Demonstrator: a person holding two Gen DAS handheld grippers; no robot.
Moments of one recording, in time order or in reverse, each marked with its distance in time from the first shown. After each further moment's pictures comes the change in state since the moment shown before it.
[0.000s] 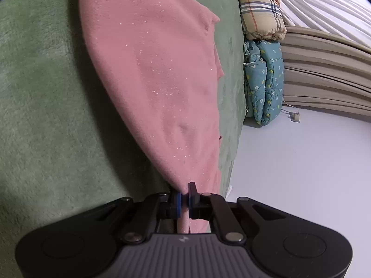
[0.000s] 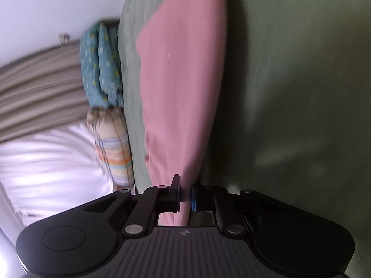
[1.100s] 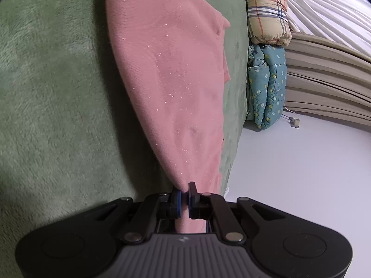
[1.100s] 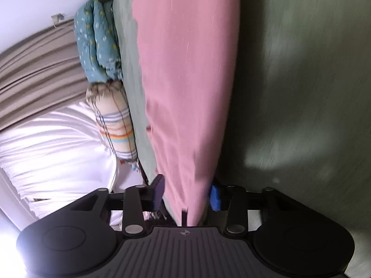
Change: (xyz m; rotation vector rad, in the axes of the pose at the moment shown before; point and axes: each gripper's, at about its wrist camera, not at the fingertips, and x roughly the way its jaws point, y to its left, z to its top) left arm -0.011 0.019 0.003 -0.071 0.013 -0.026; right arm 0.052 0.019 -0.038 0.047 0.303 -0.015
